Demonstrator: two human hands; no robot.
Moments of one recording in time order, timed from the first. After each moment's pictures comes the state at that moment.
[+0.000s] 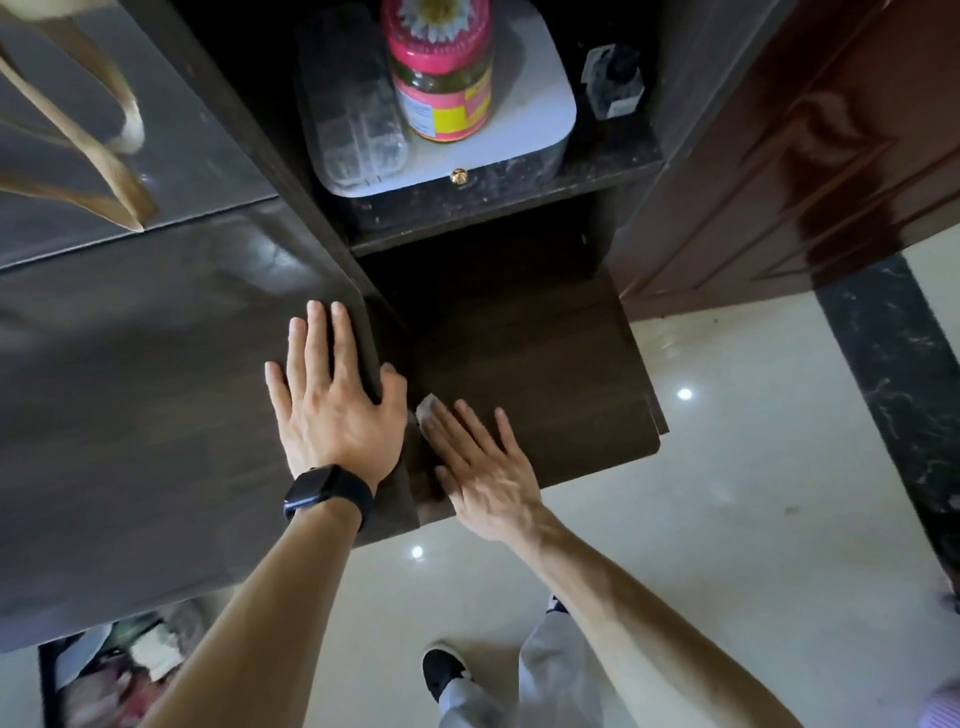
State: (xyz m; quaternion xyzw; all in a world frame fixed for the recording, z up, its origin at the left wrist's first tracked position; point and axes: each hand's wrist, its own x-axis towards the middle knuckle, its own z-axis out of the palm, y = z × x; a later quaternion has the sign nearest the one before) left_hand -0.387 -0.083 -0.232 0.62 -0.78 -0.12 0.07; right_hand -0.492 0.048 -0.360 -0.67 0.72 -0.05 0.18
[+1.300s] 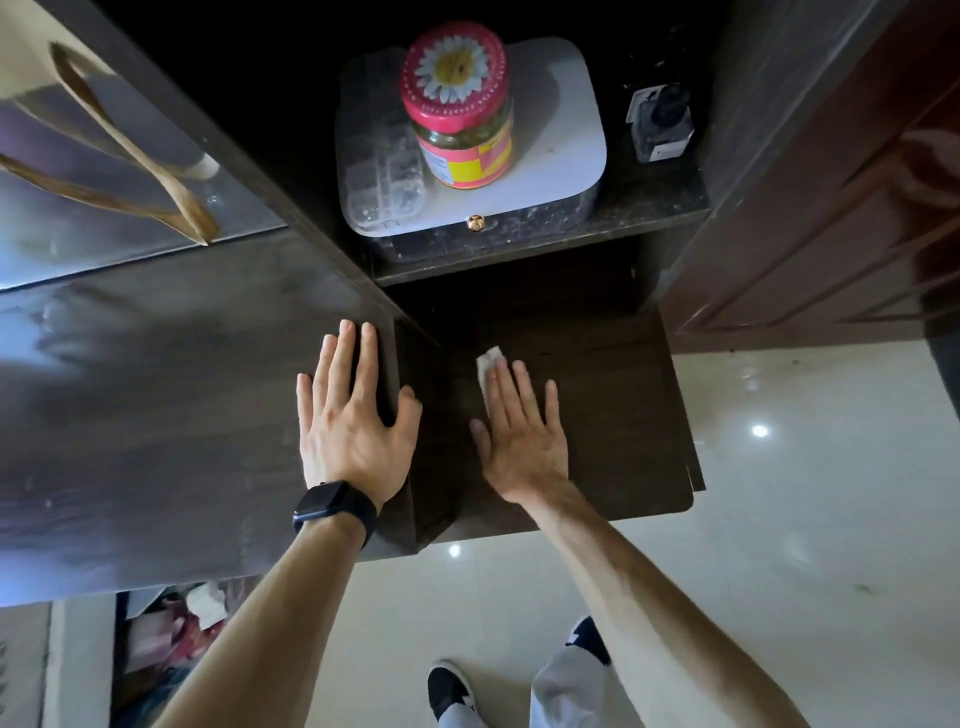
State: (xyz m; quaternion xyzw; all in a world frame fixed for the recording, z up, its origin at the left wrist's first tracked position) left_hand -0.389 -0.084 -0.232 0.63 -0.77 -0.11 0.06; right_hand -0.539 -0.014 -0.362 -0.62 0.76 -0.02 0.22
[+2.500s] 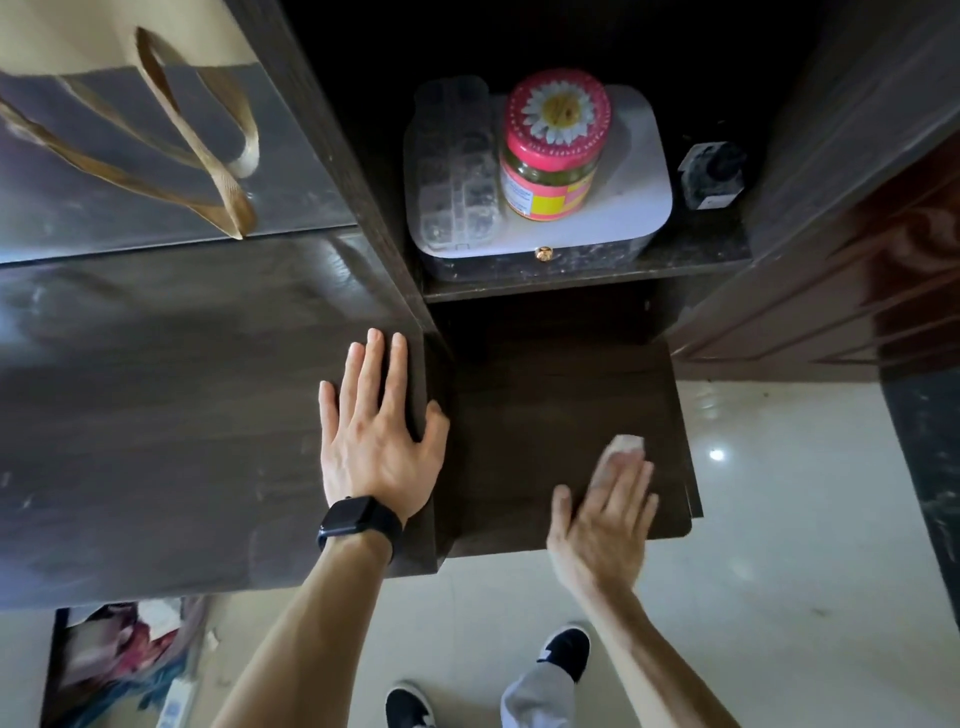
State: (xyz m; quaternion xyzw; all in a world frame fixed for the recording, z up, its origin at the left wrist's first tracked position) left_hand -0.387 -0.087 -0.231 0.63 -0.76 -0.12 0.06; right_hand -0.551 0.079 -0.362 -0.40 0.90 -0.04 0.17
